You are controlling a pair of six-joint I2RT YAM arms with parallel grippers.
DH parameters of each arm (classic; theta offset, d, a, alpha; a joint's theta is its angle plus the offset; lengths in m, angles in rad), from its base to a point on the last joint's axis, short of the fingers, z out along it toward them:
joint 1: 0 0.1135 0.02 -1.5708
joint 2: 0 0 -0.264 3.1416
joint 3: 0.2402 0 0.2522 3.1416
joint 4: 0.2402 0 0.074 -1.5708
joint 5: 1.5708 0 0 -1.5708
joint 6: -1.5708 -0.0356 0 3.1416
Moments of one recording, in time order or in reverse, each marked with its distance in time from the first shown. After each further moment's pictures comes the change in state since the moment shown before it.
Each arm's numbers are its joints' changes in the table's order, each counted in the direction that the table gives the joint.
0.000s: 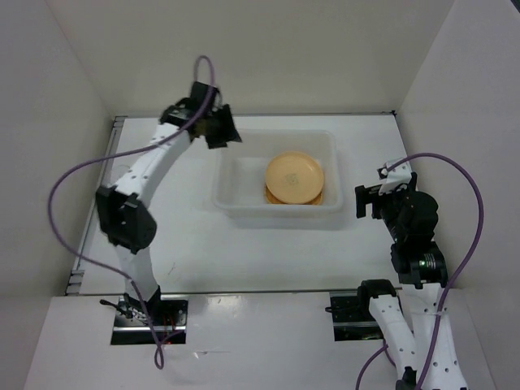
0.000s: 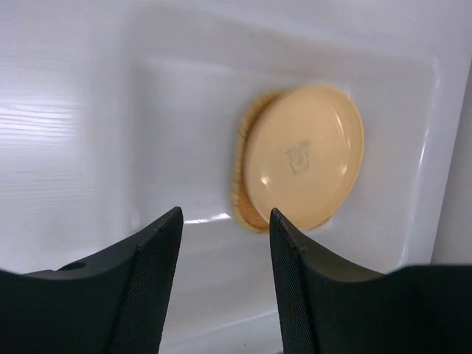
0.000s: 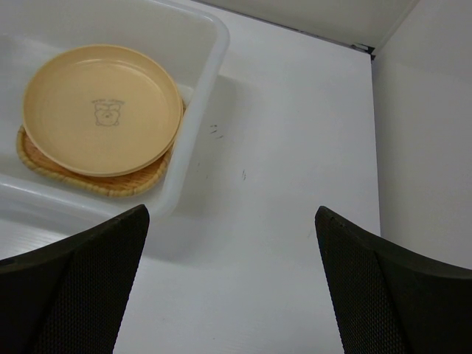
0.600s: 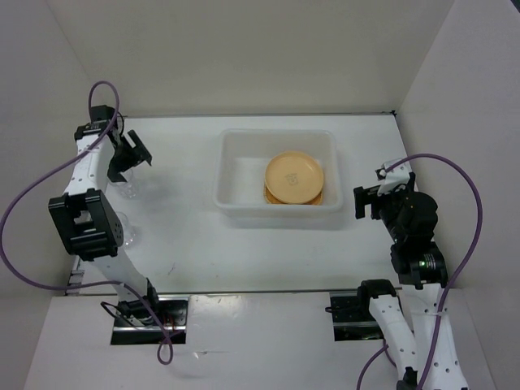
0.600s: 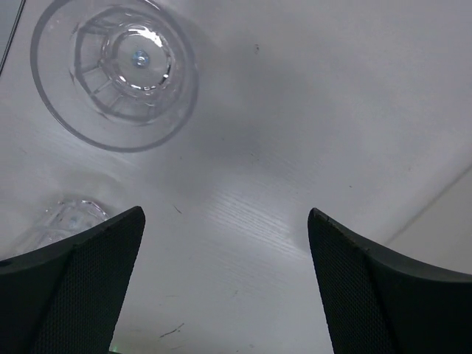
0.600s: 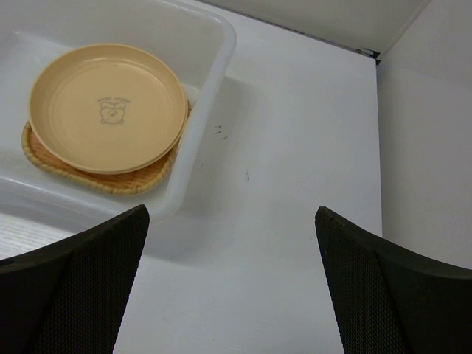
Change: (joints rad) left arm 0.651 -0.218 -0.358 0.128 -0.134 -0.170; right arm 0.010 -0.008 -0.006 0.000 -0.012 0.011
